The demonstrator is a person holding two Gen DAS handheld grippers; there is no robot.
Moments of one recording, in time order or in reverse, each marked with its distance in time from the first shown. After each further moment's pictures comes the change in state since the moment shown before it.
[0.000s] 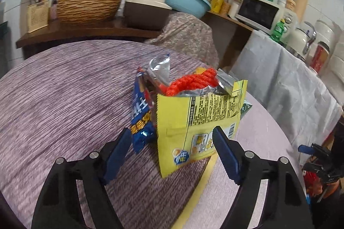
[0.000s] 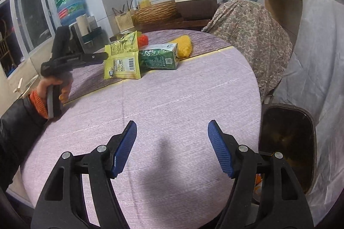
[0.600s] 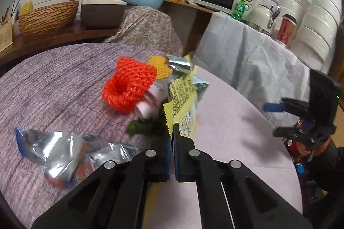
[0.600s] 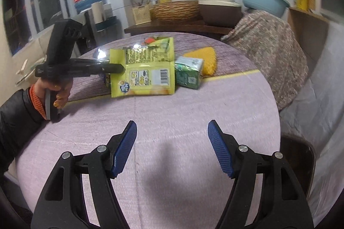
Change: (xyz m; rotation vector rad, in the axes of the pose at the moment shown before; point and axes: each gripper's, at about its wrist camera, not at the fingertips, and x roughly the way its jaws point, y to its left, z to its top) left arm -0.011 -0.034 -0.017 0.157 0.047 -0.187; right arm 0.031 0.035 0.048 -0.182 0.035 0.052
